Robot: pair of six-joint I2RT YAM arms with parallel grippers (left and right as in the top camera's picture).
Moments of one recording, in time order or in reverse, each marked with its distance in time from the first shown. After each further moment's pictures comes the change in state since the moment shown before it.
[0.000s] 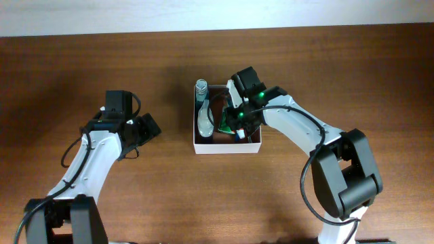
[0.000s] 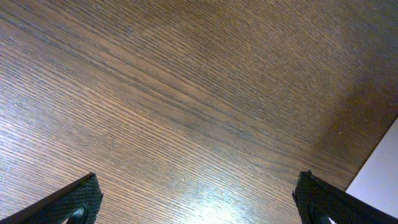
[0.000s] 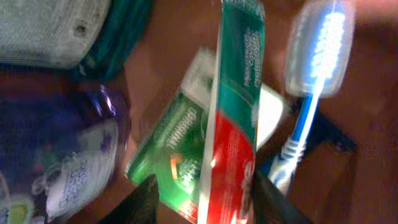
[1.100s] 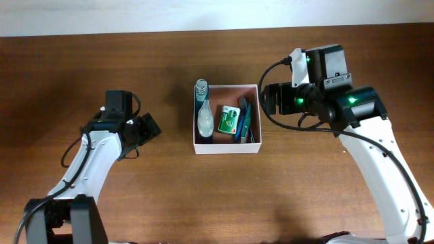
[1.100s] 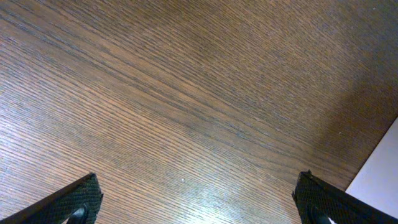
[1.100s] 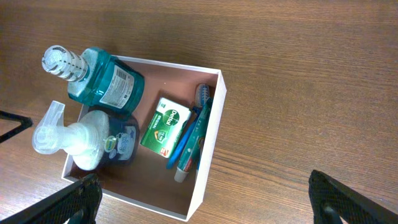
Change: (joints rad) left arm 0.000 0.000 0.000 0.000 0.000 0.000; right arm -0.219 -0.509 0.046 -0.255 0.016 -0.001
